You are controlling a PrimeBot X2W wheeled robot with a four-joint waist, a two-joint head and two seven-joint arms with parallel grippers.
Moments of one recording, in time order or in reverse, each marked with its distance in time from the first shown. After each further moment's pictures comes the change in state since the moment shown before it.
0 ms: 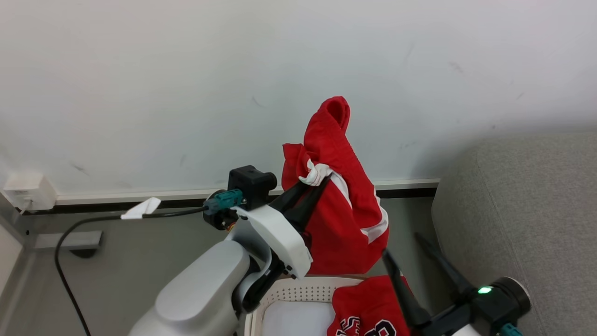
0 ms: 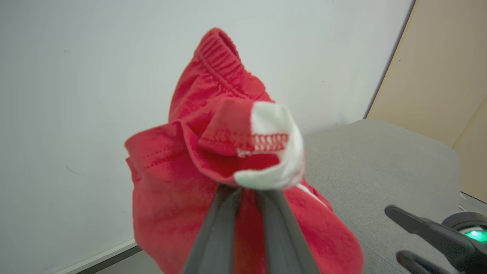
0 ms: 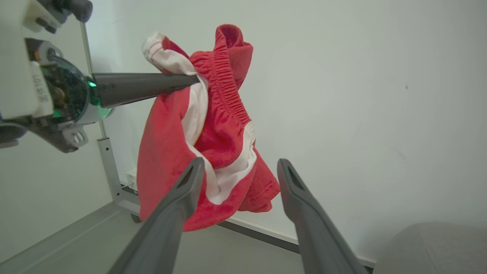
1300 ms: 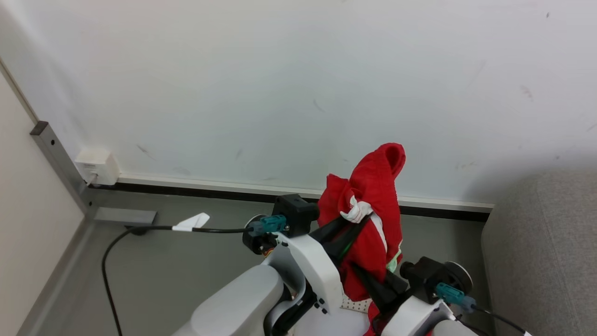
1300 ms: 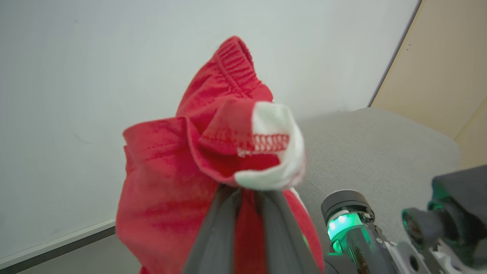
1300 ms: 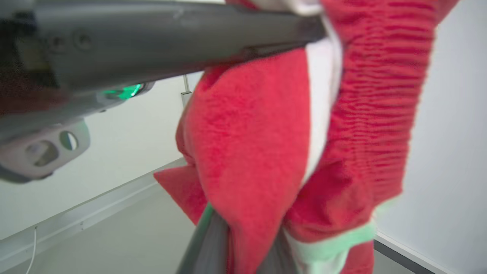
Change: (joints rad) left arm 0.019 -0.079 -0.111 0.041 -0.014 -0.037 0.016; right arm -0.328 -0.005 0.401 0.417 0.278 0.000 0.000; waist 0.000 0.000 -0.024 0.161
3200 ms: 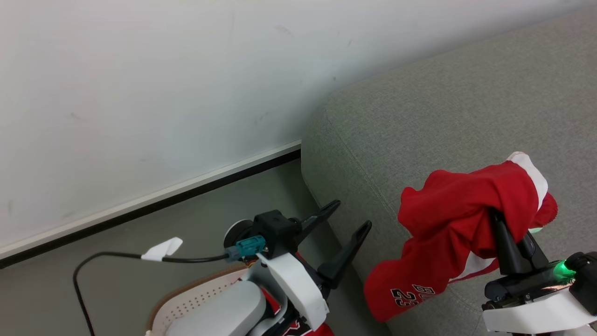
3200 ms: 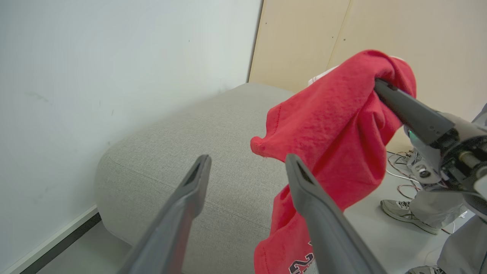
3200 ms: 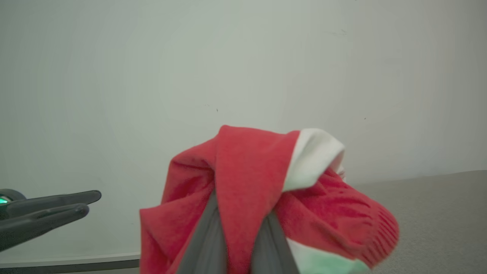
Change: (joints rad) left arm 0.060 0.122 -0.023 -0.182 0.042 0.058 -0.070; right arm 0.309 -0.105 -0.580 -0.548 -0.118 0.000 0.000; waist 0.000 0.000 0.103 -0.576
